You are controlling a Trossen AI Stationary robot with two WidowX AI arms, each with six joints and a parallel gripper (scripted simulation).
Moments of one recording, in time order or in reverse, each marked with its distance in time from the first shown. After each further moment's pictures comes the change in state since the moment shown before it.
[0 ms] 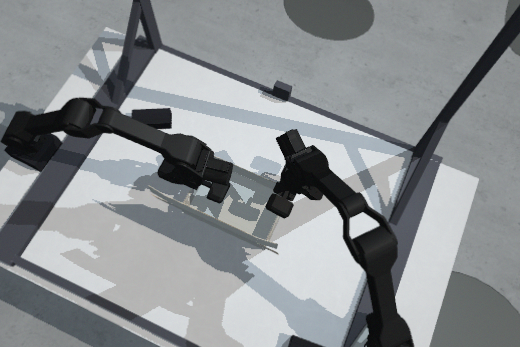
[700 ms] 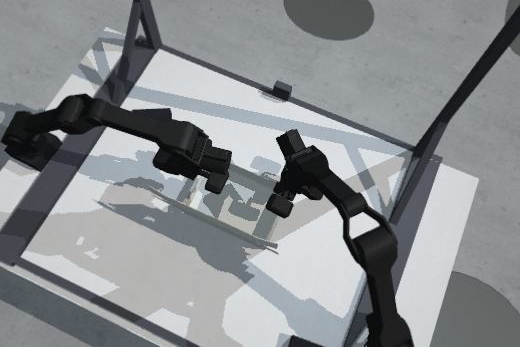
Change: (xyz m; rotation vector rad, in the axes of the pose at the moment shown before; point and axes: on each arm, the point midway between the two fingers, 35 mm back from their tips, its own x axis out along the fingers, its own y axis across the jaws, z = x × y) left arm 0.000 0.000 0.000 0.000 0.000 0.000; right arm -0.072 0.000 0.000 0.000 -0.001 -0.005
